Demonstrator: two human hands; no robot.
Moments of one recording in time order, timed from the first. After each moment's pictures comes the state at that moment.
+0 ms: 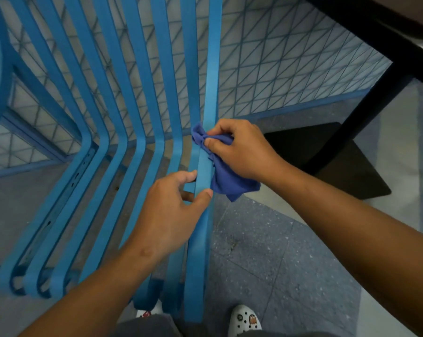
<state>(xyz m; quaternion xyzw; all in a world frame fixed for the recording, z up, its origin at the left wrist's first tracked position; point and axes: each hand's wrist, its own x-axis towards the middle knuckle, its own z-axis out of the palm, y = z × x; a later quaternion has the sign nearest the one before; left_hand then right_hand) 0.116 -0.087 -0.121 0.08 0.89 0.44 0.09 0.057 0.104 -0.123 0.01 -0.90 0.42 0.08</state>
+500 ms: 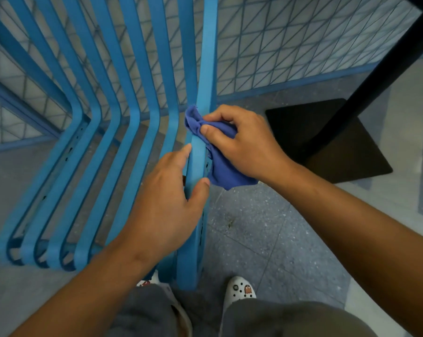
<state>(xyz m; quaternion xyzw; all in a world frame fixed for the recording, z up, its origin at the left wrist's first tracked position) 0.149 -0.087 -0.122 0.14 0.91 0.37 0.08 0.098 0.098 -0.142 0.03 -0.88 0.46 0.12</state>
